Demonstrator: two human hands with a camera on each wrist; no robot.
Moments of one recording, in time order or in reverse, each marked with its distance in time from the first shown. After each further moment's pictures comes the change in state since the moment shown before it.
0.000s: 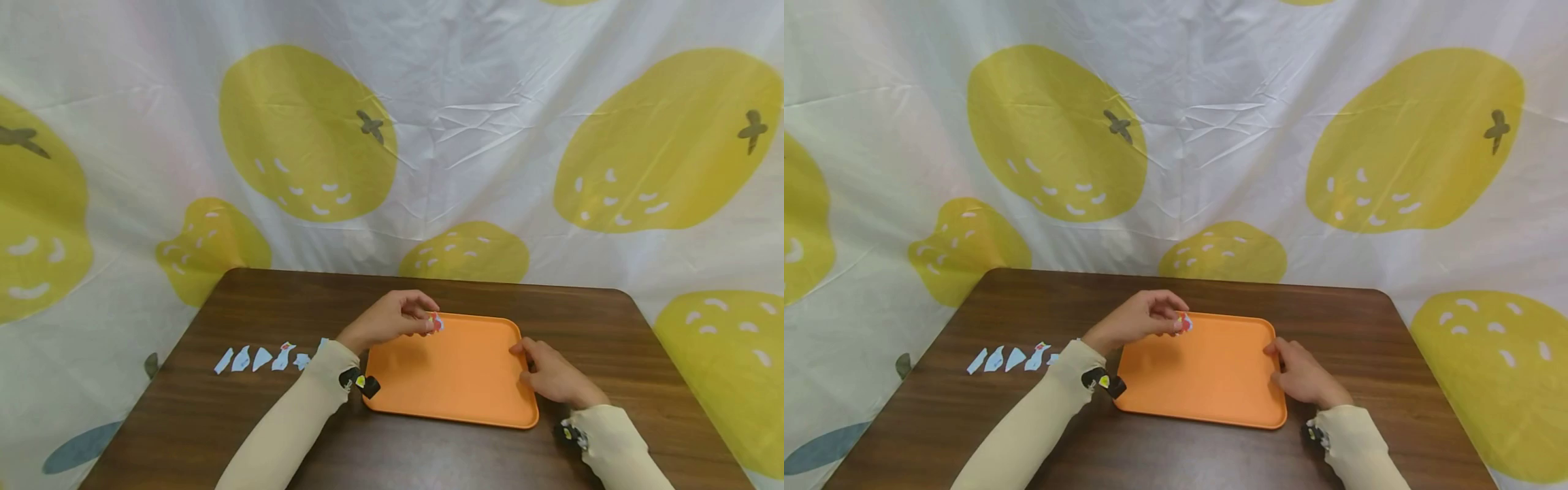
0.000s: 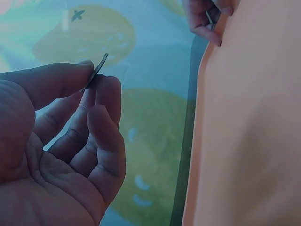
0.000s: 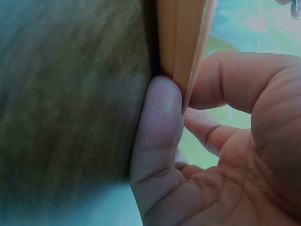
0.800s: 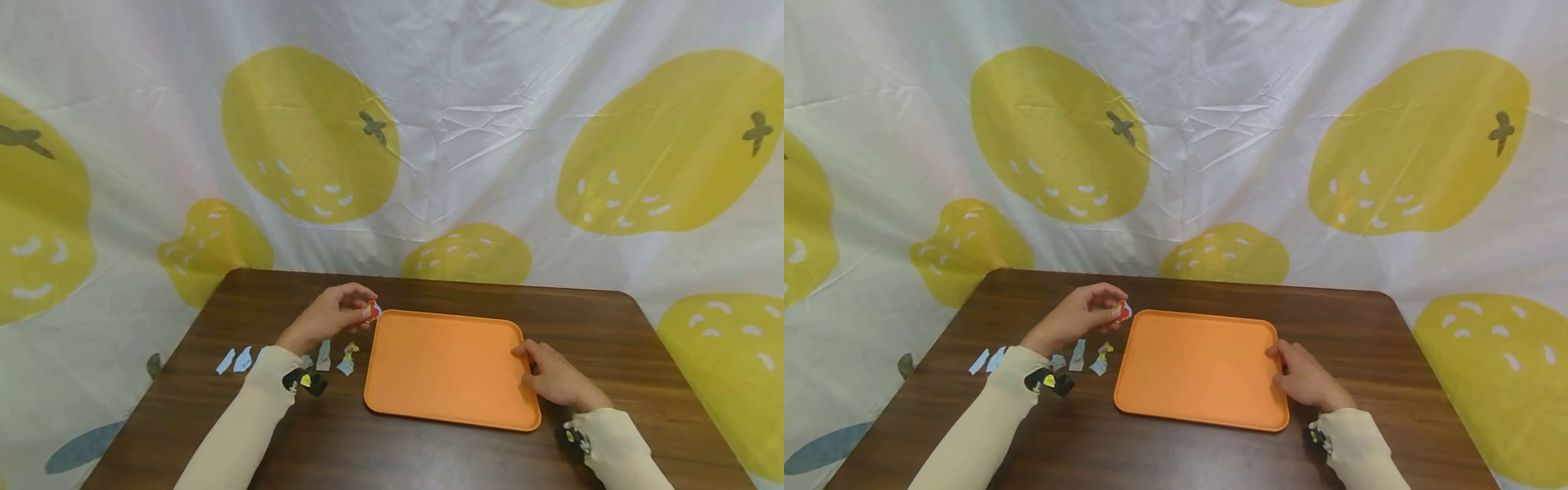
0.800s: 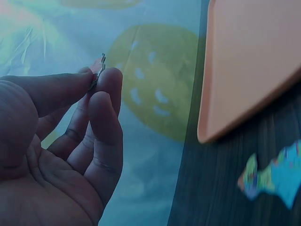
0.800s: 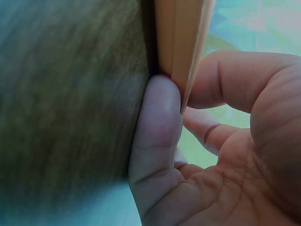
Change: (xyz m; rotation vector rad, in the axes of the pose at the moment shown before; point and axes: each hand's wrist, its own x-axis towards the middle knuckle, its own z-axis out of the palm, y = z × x) left_hand -0.066 -0.021 -0.074 -0.007 0.208 -0.071; right_hand 0.001 0.002 0.004 0.005 0.021 -0.006
